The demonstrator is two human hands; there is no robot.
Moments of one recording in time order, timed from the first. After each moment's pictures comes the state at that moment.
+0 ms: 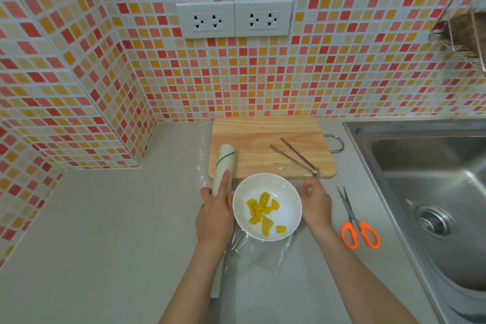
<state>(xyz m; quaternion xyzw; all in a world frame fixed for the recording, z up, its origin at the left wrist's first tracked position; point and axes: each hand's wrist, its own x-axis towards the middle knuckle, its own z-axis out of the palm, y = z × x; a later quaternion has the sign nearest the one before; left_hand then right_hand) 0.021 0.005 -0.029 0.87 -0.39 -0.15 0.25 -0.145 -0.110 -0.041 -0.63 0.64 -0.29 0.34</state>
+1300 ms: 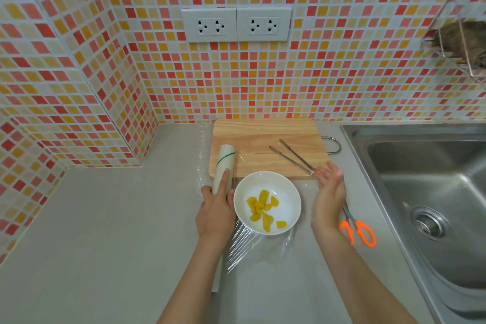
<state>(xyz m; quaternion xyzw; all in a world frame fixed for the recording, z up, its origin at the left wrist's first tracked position) 0.018 0.006 -0.028 0.88 -0.37 -0.16 0.25 -0.148 -0.098 -0.007 -0.40 0.52 -0.57 0.49</state>
